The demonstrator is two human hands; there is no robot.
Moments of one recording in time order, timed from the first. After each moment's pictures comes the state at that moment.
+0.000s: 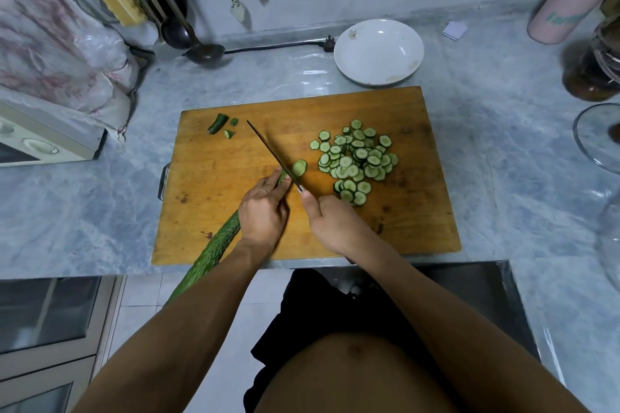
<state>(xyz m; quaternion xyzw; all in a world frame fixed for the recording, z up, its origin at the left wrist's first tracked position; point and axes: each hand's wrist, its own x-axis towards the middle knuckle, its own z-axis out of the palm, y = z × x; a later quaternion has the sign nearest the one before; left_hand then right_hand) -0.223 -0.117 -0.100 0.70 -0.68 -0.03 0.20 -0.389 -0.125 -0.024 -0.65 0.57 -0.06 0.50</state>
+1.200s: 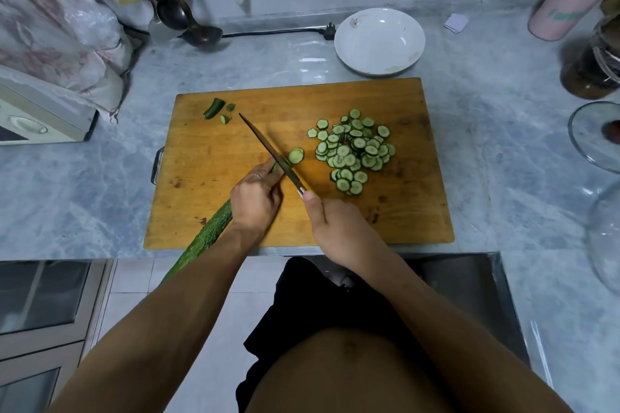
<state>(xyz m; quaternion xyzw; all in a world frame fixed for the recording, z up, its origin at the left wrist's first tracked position) -0.214 -0.120 -0.101 0.70 -0.69 -0.05 0.20 -0.405 -0.098 -0.008 -0.69 0.54 -0.08 0.47</state>
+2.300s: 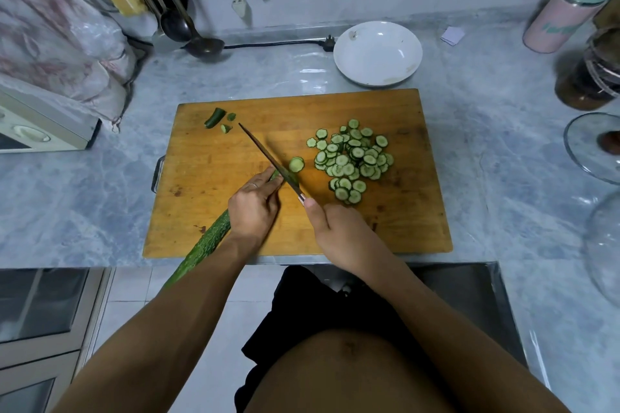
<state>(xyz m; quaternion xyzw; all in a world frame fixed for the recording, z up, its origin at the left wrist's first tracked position) -0.212 -0.119 -0.103 0.70 -0.67 -0.05 0.25 -0.410 -0.105 0.000 -0.71 0.53 -0.09 0.46</state>
